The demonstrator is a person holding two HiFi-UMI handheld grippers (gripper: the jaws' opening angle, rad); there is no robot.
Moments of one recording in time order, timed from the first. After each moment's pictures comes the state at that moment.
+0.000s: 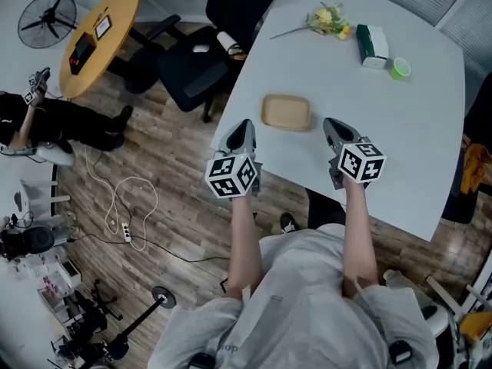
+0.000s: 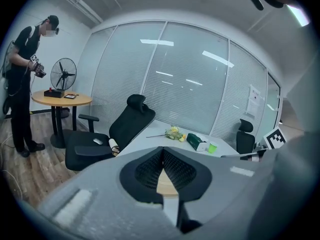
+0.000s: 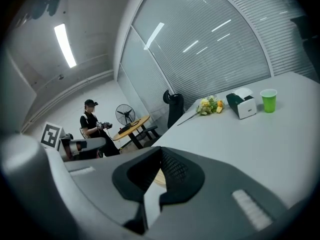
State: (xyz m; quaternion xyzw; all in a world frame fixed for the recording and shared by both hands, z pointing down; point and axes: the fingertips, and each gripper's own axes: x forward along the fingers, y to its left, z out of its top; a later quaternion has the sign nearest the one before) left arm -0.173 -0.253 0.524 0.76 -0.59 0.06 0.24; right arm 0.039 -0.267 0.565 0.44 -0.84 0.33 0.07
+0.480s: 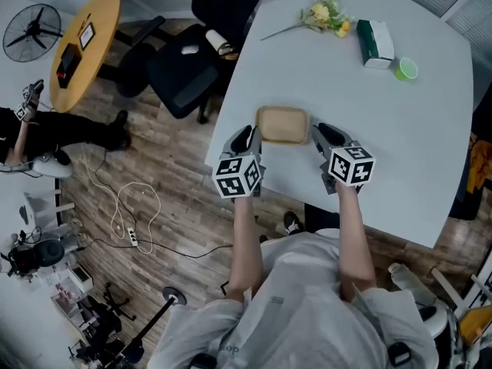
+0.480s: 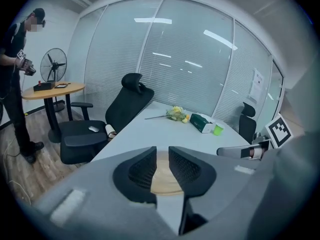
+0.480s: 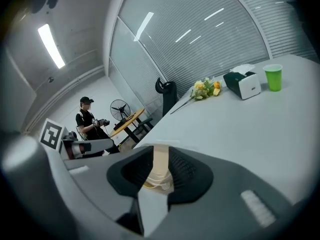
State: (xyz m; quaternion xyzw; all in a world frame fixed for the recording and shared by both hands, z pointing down) left arm -0.152 -0.305 0.605 0.76 -0.56 0.15 0.29; right arm 0.025 -0.305 0.633 0.43 -0.81 0.38 0.09
